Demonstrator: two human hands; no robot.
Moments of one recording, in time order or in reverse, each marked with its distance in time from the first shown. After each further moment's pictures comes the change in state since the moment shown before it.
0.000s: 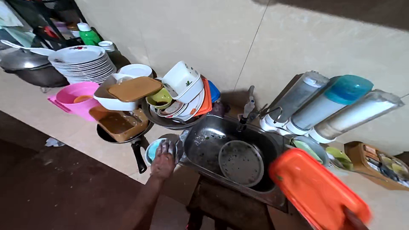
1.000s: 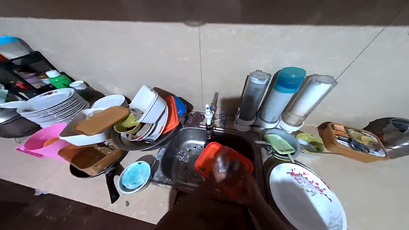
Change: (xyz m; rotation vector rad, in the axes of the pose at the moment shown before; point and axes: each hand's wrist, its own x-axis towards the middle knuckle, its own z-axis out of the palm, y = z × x) left_hand -0.020 0.277 0.038 -1.016 0.067 0.583; right_hand 0.065 0.100 0.126 0.315 -0.367 0.296
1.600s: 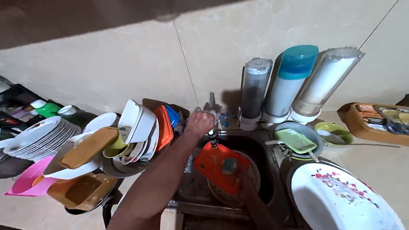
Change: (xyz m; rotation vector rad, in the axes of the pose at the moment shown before) left_hand 0.194 0.043 -0.099 1.332 -0.183 0.471; right_hand 0.080 0.051 0.027 0.222 0.203 0.174
